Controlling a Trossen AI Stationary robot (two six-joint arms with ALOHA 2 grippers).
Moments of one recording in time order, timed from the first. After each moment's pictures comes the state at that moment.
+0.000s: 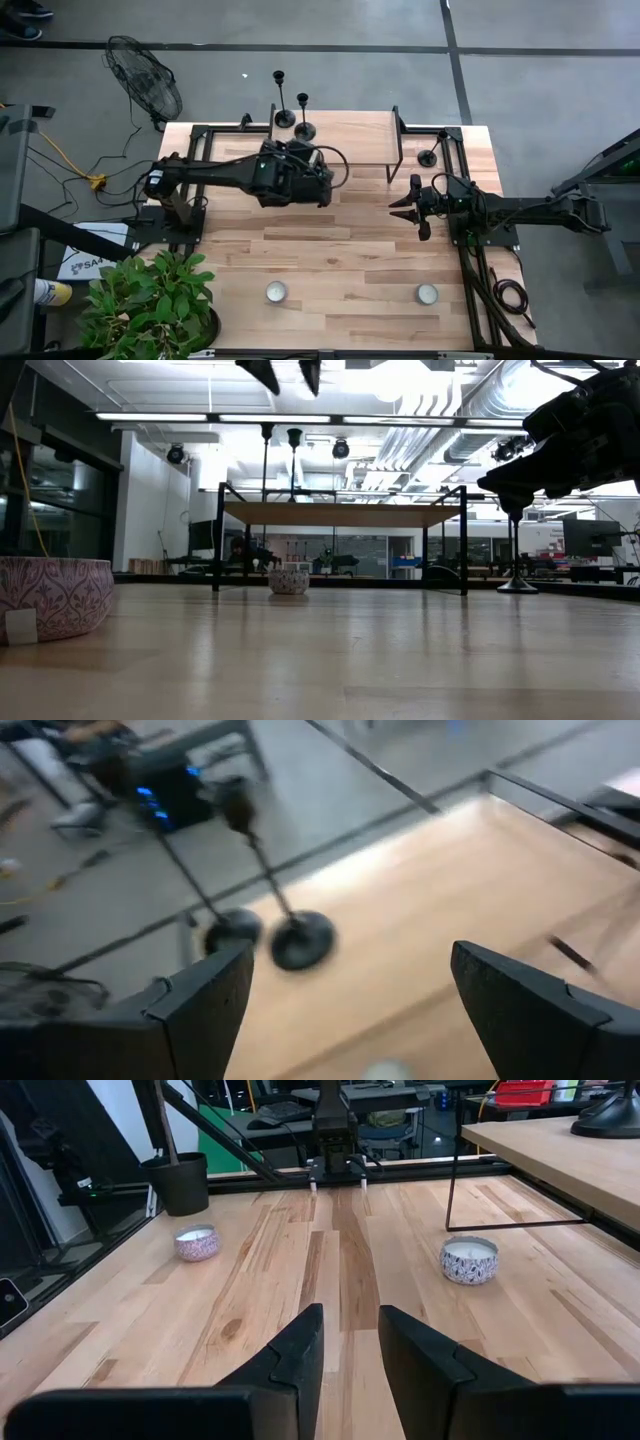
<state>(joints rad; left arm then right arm) -0.10 1.79 1.92 -1.21 -1.09 -0.88 -0.23 0.52 0.01 0.38 -0.29 0.04</state>
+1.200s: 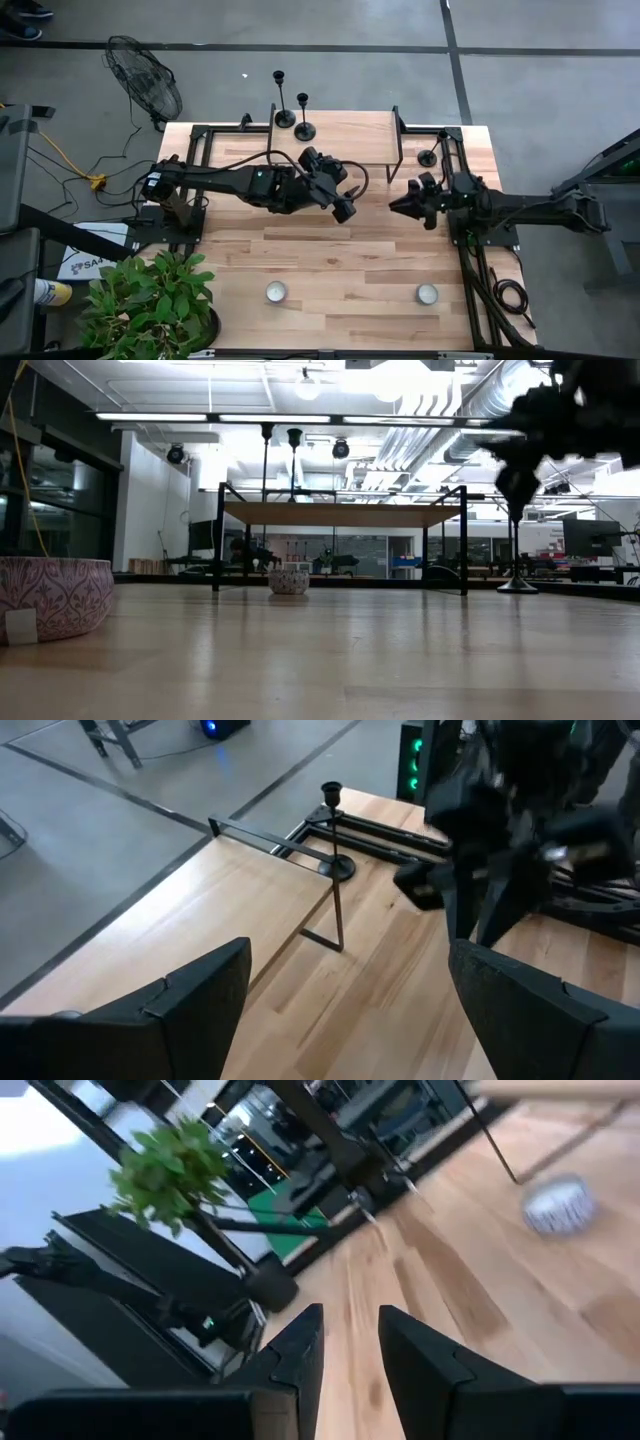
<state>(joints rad) -0.15 1.79 1.92 -0.69 -0.69 -0.32 -0.23 0.52 0.14 0.35 -0.35 0.70</state>
